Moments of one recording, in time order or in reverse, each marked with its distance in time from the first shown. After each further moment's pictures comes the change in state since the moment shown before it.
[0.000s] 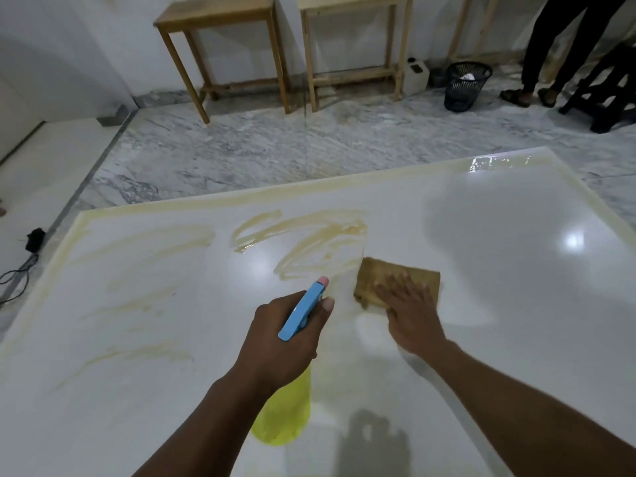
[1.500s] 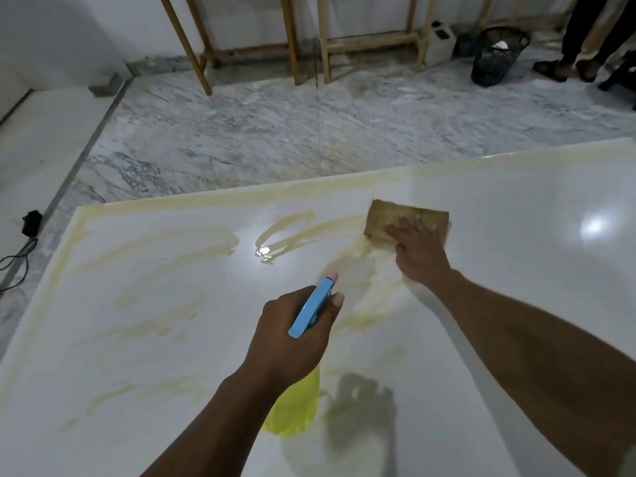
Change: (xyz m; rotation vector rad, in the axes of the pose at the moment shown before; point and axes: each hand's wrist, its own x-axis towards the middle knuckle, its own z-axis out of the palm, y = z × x) left_hand 0.095 -0.060 -0.059 0.060 0.006 0.006; right_hand 0.185 -0.053 -0.021 -0.009 -0.109 0.083
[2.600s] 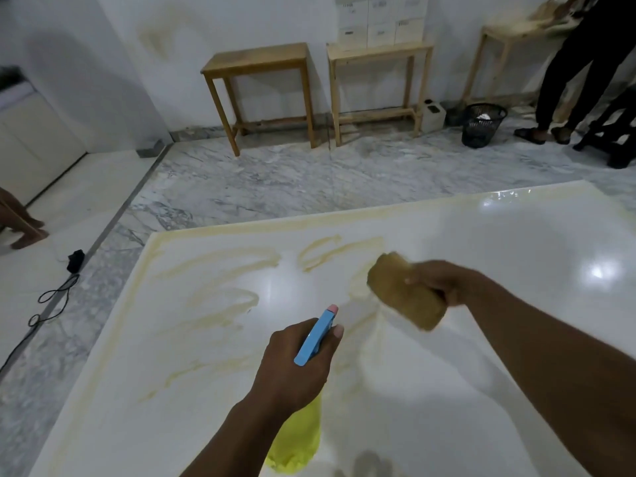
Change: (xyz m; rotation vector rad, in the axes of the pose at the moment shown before) left_hand -0.136 -0.022 -0.061 -0.070 0.046 0.058; right_hand -0.131 -0.060 -0.079 1.120 -0.434 0.346
